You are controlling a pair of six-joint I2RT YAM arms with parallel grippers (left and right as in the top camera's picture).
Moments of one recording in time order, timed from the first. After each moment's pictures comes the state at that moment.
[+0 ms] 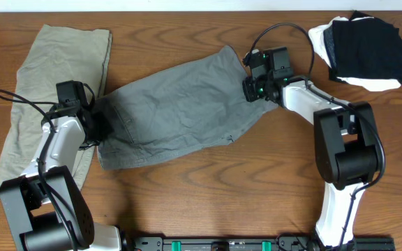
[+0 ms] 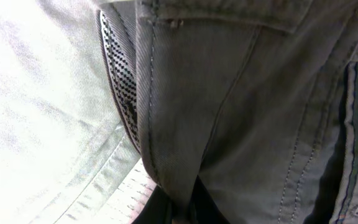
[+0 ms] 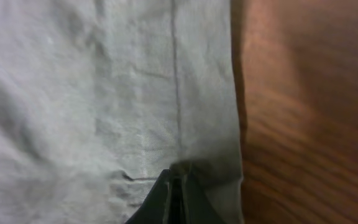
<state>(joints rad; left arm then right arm) 0.25 1.64 0.96 -0.62 -0.01 -0.30 0.24 2.13 1.32 -0.14 -0.28 -0.08</state>
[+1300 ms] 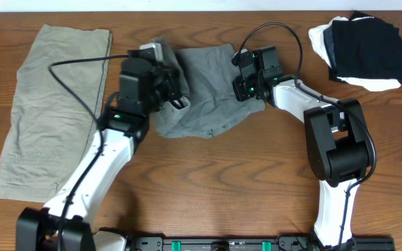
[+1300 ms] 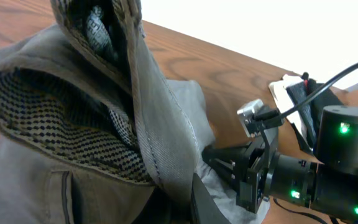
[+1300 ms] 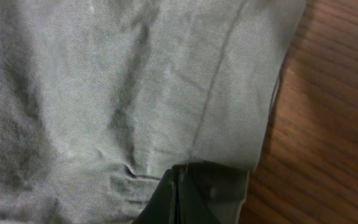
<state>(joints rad) -0.28 1.46 0.95 -0.01 0.19 -0.52 0.30 2.18 1.37 -0.14 -0.31 -0.08</state>
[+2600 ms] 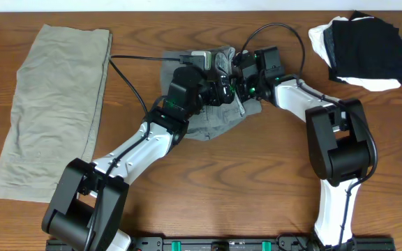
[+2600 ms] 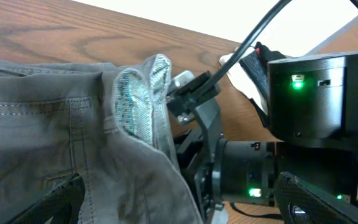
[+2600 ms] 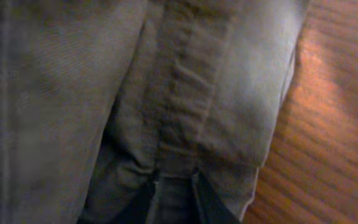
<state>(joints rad) -0.49 1.69 0.95 0.30 0.17 -0.54 0.27 2.17 1.36 -0.16 -0.40 -0.03</state>
